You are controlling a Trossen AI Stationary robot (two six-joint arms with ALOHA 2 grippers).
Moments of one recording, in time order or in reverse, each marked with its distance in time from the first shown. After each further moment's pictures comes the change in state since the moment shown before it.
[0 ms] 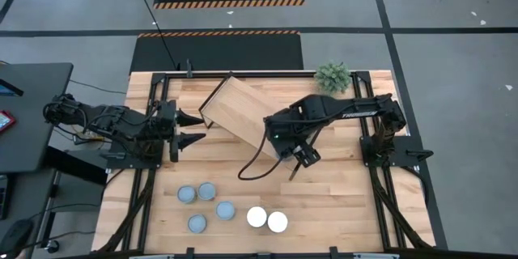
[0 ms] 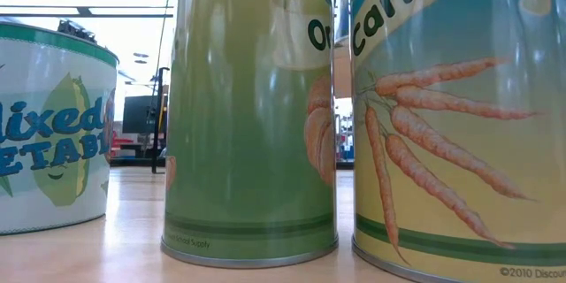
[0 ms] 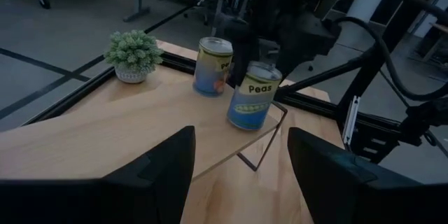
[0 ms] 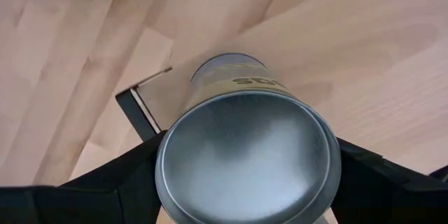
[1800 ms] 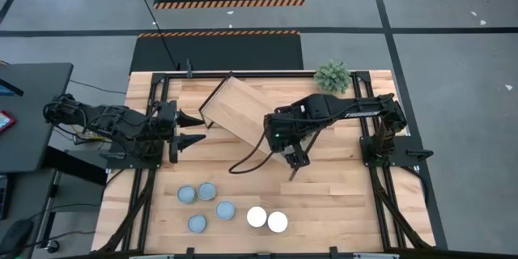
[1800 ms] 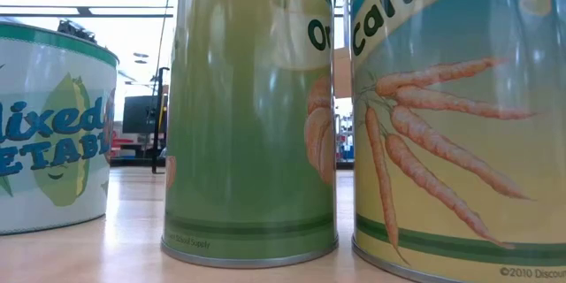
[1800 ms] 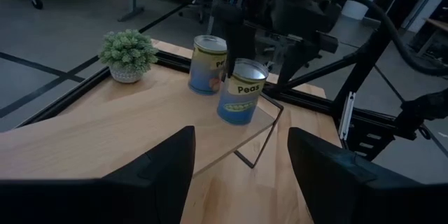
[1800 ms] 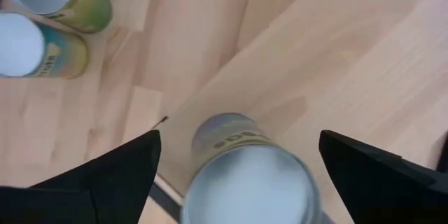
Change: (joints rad) left arm 0.000 0.000 0.000 -0.001 0.020 0.012; right arm 0.011 -0.005 0.034 0.086 0.036 0.272
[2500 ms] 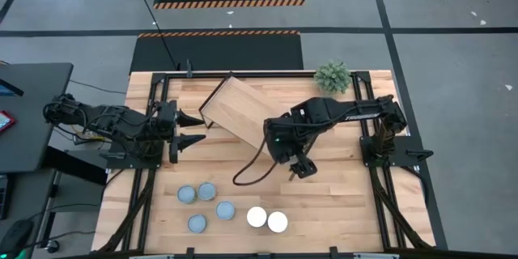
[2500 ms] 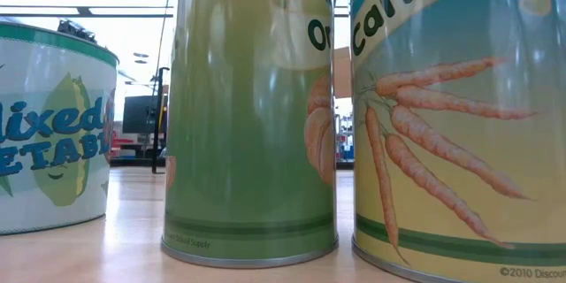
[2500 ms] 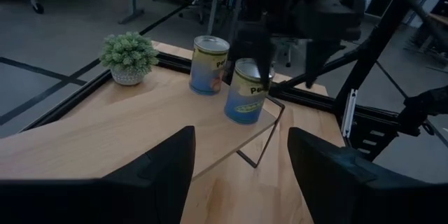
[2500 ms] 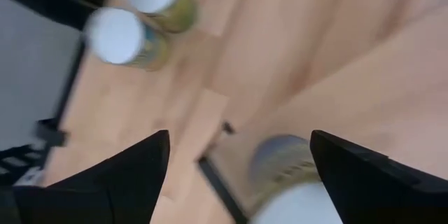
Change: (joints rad) left arm 0.000 0.000 0.000 0.000 0.000 0.025; right arm 0.023 0.005 -0.001 0.007 -0.238 -0.090
